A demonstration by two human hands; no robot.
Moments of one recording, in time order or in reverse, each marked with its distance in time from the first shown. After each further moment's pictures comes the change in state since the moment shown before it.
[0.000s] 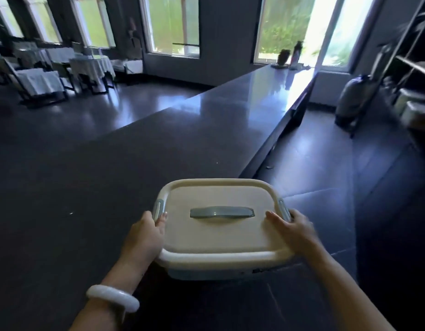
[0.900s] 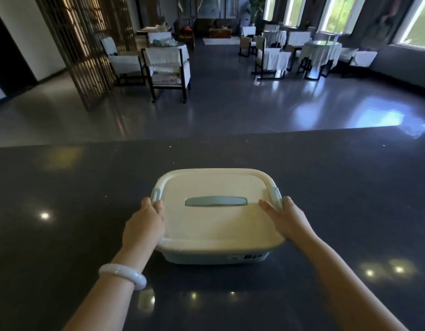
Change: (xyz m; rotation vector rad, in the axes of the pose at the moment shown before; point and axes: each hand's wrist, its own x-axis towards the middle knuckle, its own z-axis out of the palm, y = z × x) left_hand -0.266 -0.511 -0.309 0.063 0.447 -0.924; right_hand -0.383 -0.293 0.447 -0.238 -0.774 -0.482
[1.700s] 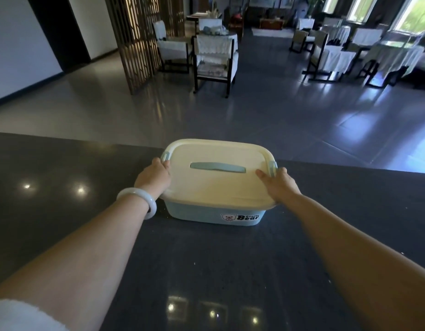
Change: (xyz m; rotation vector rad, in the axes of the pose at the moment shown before) left_hand 0.313 -0.056 -0.056 -0.034 0.058 -0.044; right_hand 0.208 -0.235 0.178 -0.176 -0.103 -0.096
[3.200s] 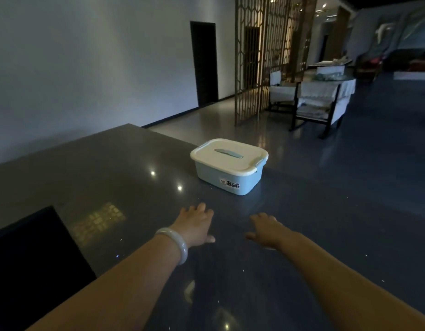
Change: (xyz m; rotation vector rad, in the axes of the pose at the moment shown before) left_hand -0.390 0.161 0.054 0.634 -0.135 0.071; right_hand -0.122 0.169 -0.121 -0.681 -0.528 -0.940
